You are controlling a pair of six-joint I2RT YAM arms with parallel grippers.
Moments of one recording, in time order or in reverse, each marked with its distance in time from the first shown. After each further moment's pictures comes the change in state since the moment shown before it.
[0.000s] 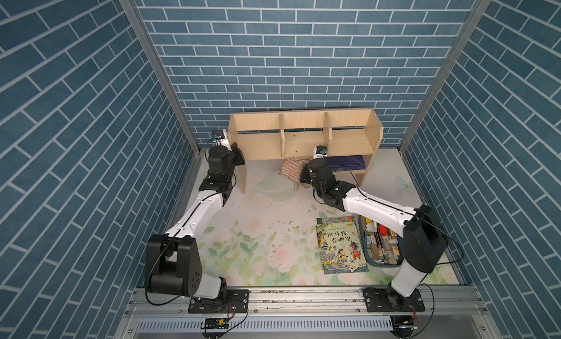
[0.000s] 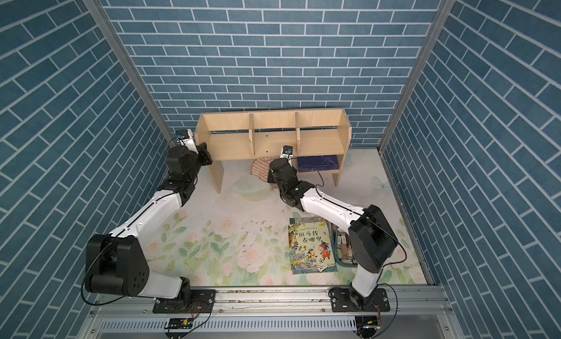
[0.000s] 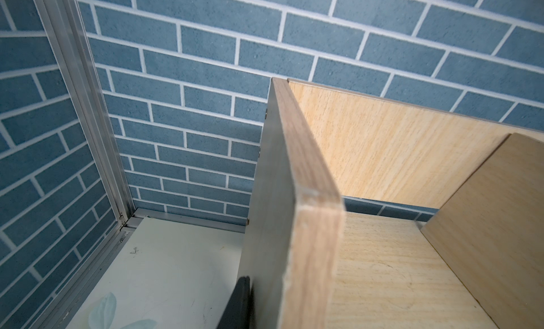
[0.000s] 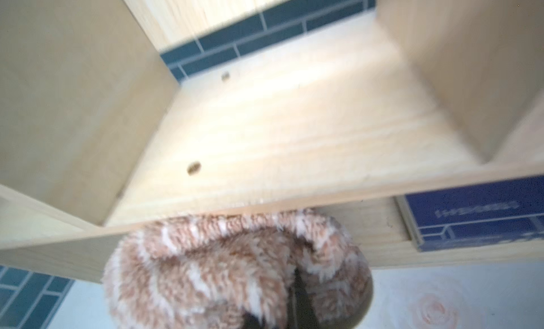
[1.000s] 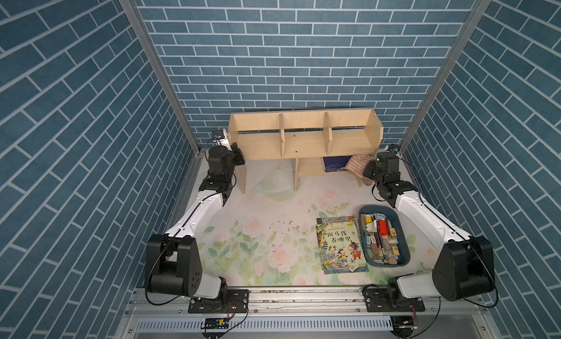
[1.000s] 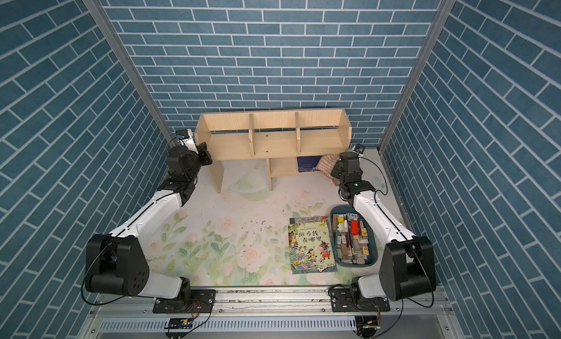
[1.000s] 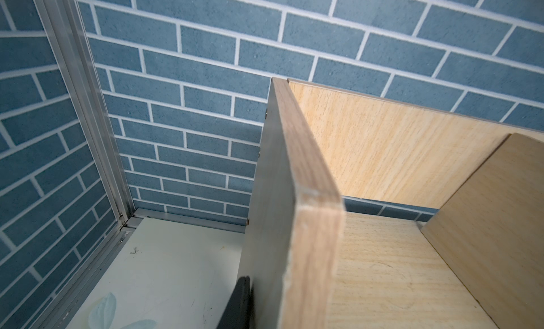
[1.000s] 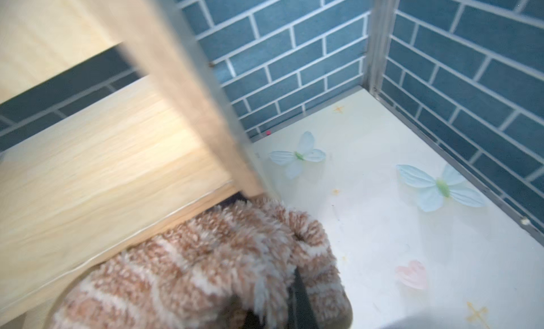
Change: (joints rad) left arm 0.000 0.002 0.000 0.002 0.000 0.000; right arm -0.491 -0.273 -0.244 -0.134 -0.147 -0.074
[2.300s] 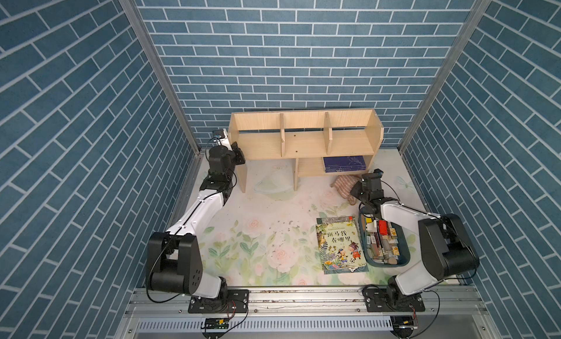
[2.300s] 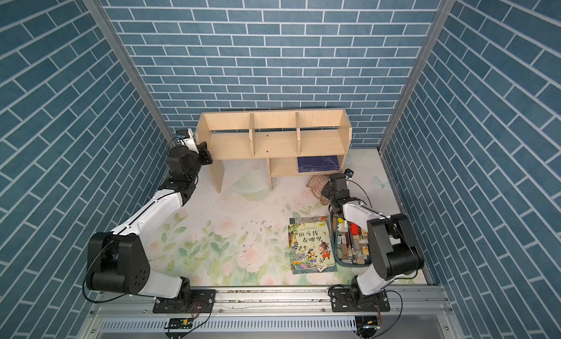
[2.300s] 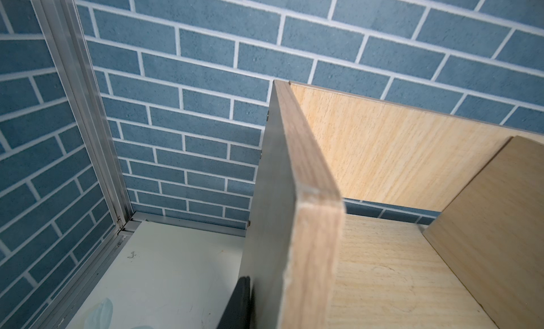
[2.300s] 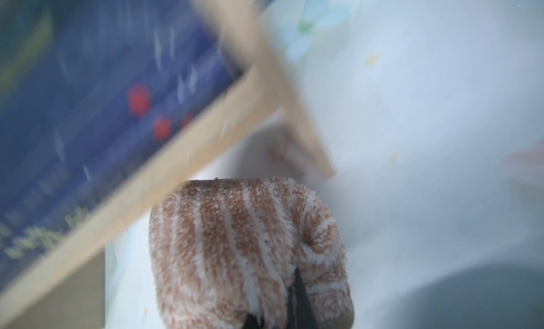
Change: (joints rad) left arm 0.001 0.014 0.000 0.026 0.001 0.001; right arm -0.056 0.123 -0.278 0.260 -0.132 0.235
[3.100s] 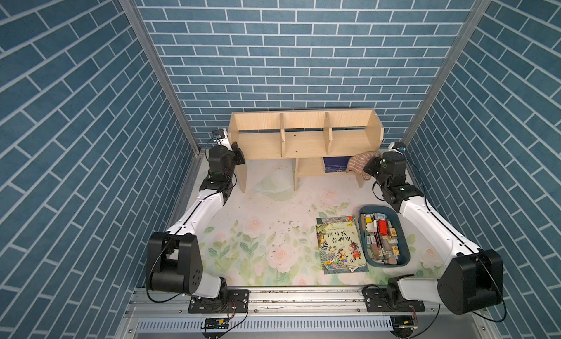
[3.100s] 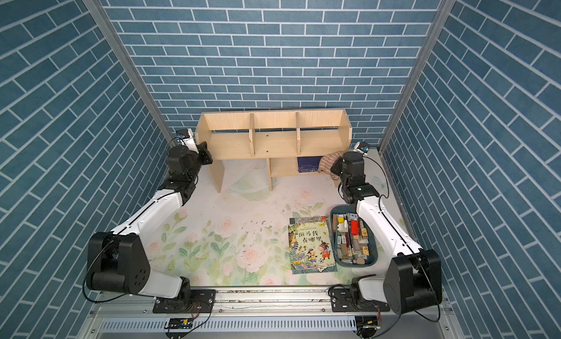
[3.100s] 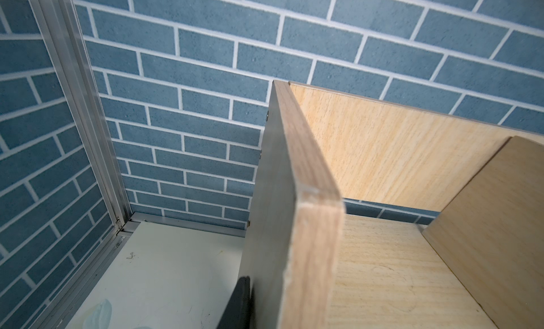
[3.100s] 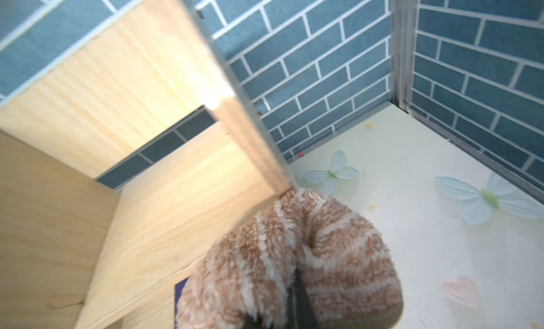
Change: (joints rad) left arm 0.002 0.002 0.000 0.003 0.006 0.000; right arm 0.051 -0.211 0.271 -0.191 0.085 -0.151
